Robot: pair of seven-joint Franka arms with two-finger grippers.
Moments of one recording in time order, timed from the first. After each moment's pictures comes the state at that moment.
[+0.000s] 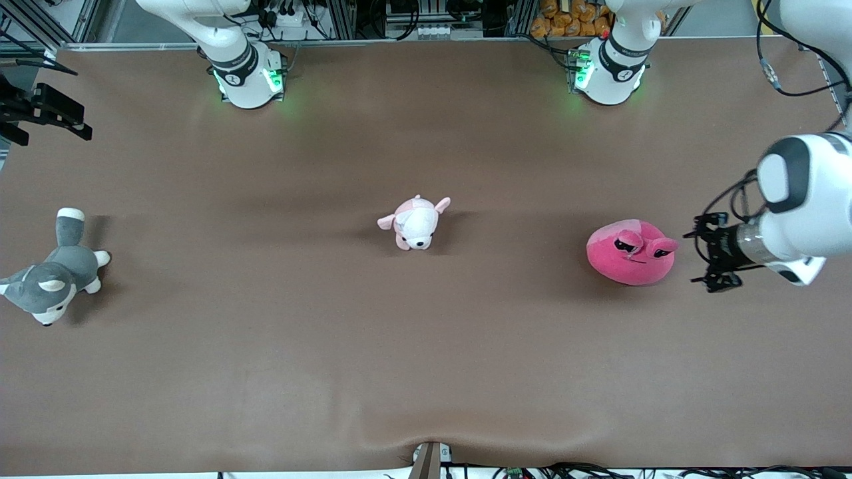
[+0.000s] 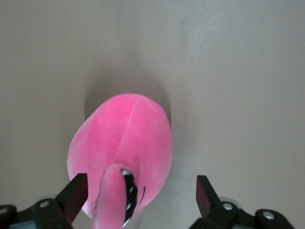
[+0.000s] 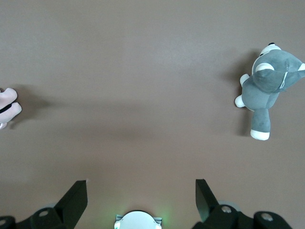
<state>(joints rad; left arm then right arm) 0.15 0.27 -0.13 -1.88 -0.03 2.03 -1.58 -0.01 -0.07 -0.03 -1.51 0.00 1.36 -0.12</state>
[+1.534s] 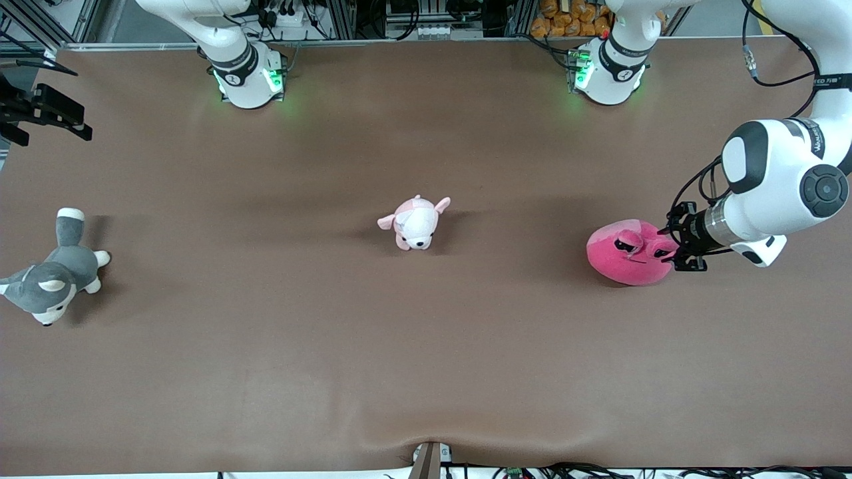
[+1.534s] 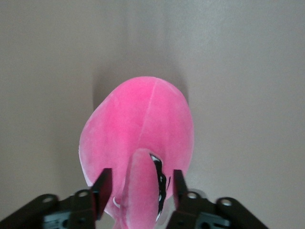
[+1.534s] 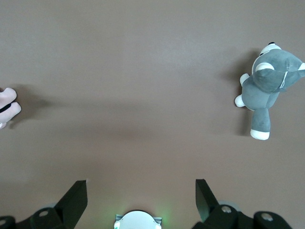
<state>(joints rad) 0.15 0.22 -0.17 -2.00 -0.04 2.10 -1.59 -0.01 -0.06 -0.03 -1.51 0.00 1.36 -0.12</state>
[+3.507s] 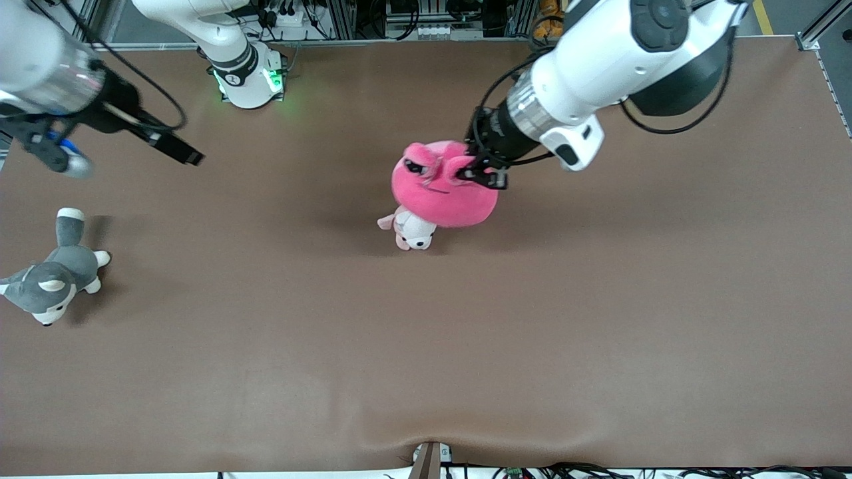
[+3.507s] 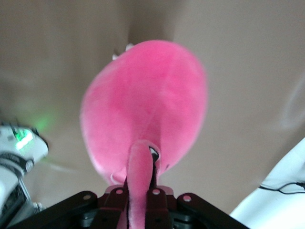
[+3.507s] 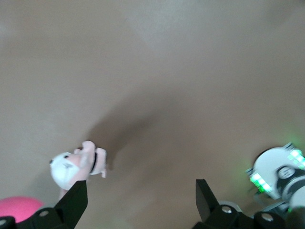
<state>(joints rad) -0.27 0.28 -0.43 -1.41 -0.34 1.93 -2.39 0.26 0.02 -0.01 -1.50 0.17 1.42 1.00</state>
